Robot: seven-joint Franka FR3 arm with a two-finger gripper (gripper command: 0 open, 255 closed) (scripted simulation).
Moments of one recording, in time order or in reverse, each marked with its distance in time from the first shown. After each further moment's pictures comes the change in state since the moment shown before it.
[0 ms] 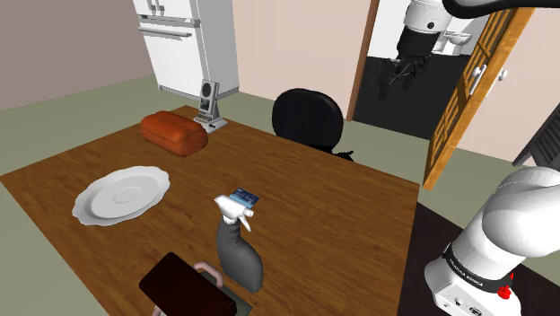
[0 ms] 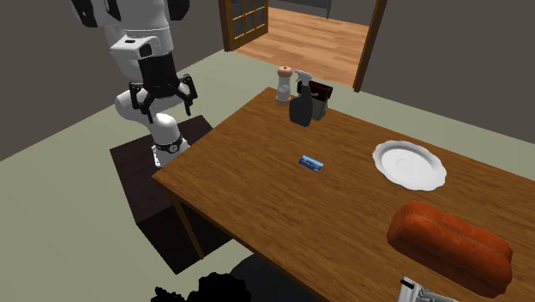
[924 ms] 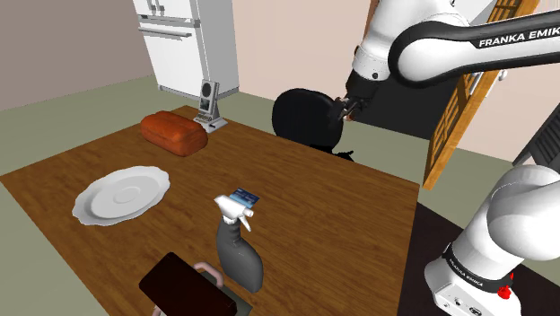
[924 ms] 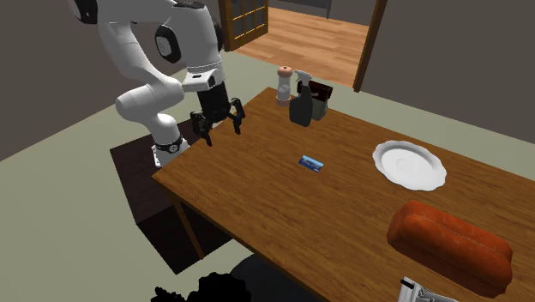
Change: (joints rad) arm 0.109 0.124 0.123 -0.180 0.079 0.430 0.068
